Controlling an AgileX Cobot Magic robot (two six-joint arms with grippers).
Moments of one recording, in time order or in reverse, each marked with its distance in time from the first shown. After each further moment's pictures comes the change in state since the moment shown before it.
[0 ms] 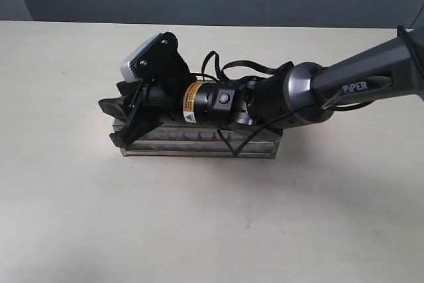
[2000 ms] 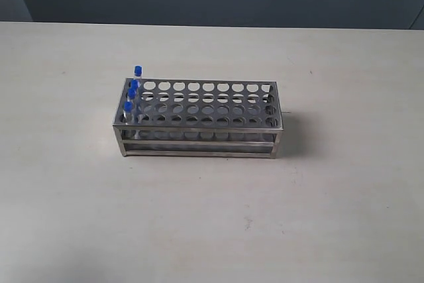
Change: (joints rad) left arm 0.000 0.000 0.000 0.000 -0.002 0.000; right arm -0.890 -2.064 0.801 0.263 1.259 0.006
